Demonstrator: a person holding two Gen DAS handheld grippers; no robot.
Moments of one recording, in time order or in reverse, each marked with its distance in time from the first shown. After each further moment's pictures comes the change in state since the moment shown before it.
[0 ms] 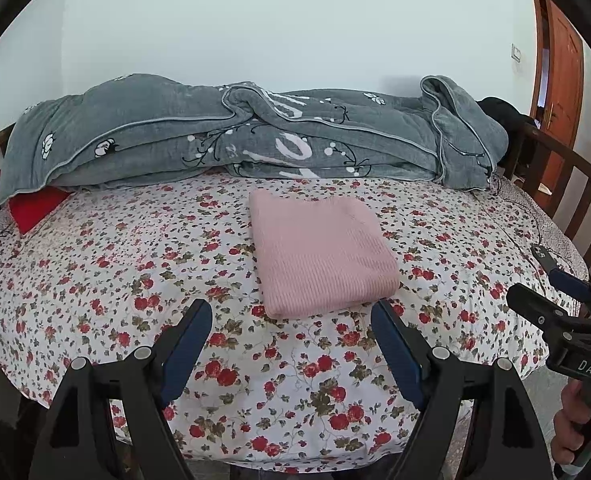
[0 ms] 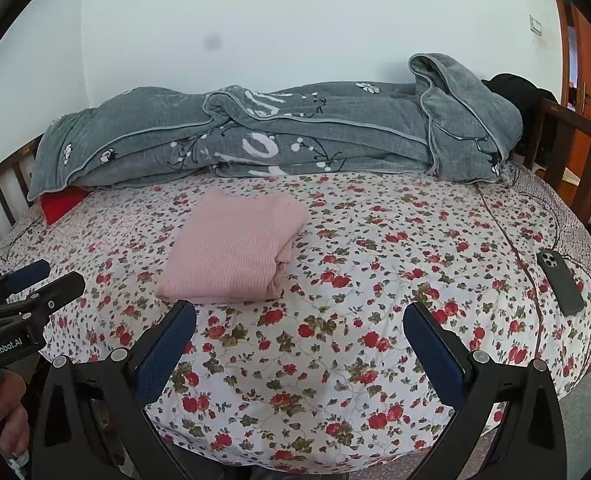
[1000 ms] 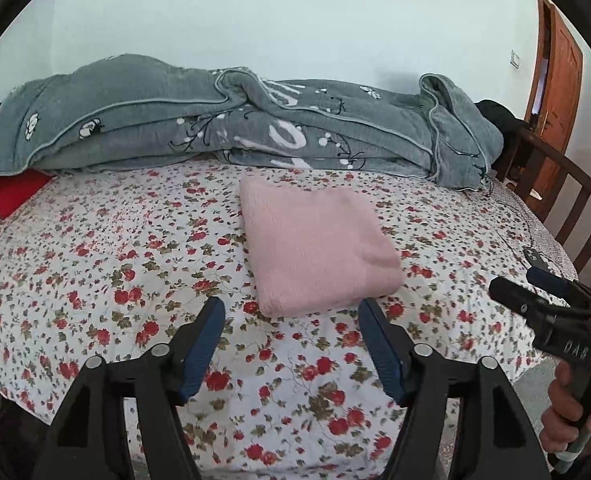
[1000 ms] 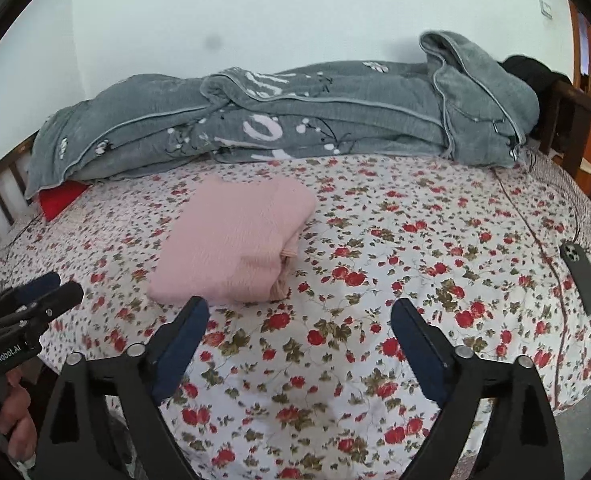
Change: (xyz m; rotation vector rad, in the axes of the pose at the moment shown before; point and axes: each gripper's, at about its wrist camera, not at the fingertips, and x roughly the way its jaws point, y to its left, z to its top) left arm 0.025 0.016 -0.003 -0.028 0.032 -0.076; right arm 0.033 0.005 0.007 -0.008 0.051 0.023
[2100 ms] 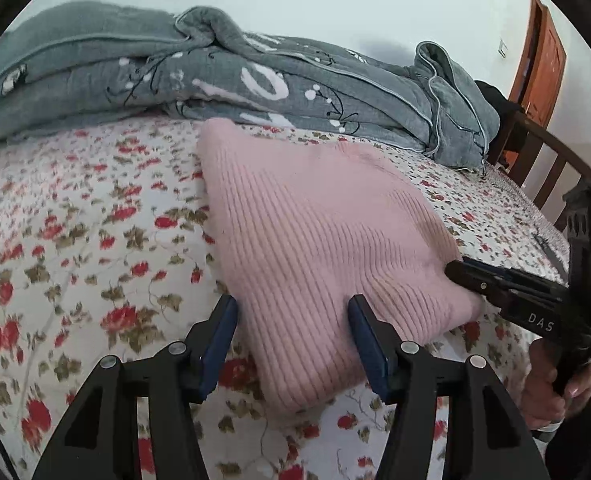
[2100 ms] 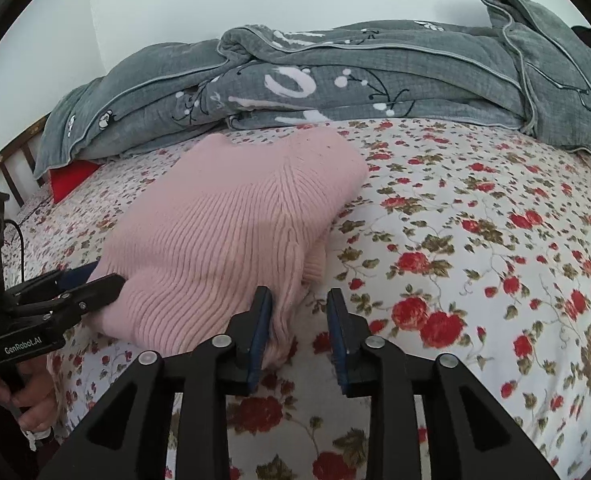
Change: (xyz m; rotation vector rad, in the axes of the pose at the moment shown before) left arm 0.173 0.040 -0.011 -0.002 0.056 -0.197; right arm 0.180 -0.005 -0.008 -0.010 0.045 0.175
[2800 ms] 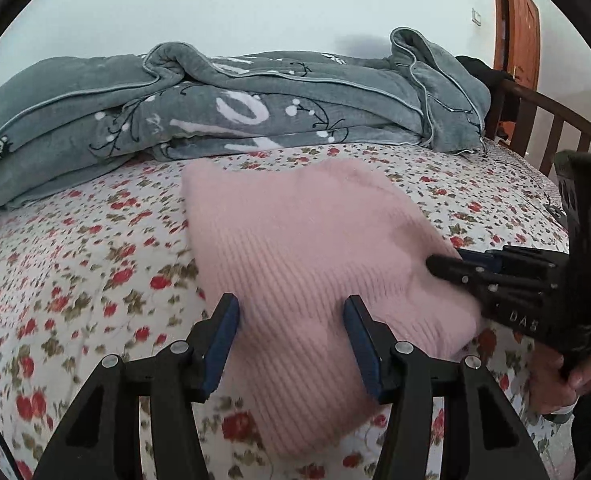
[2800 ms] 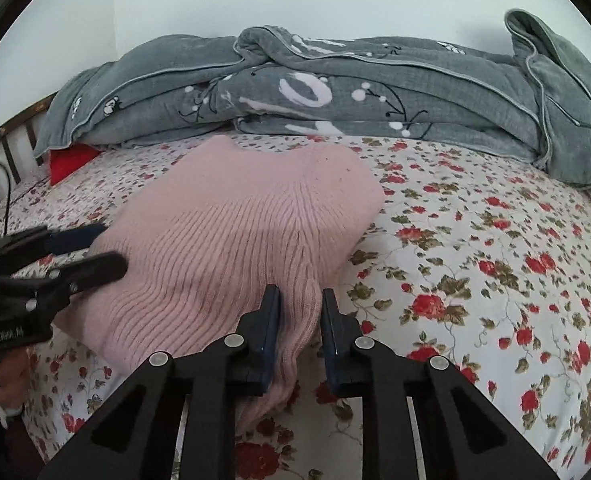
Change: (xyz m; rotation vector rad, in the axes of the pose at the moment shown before) left arm 0.007 -0.027 0.019 0.179 -0.050 0.087; right arm 0.022 0.008 0.013 -0.087 -0.034 -0.020
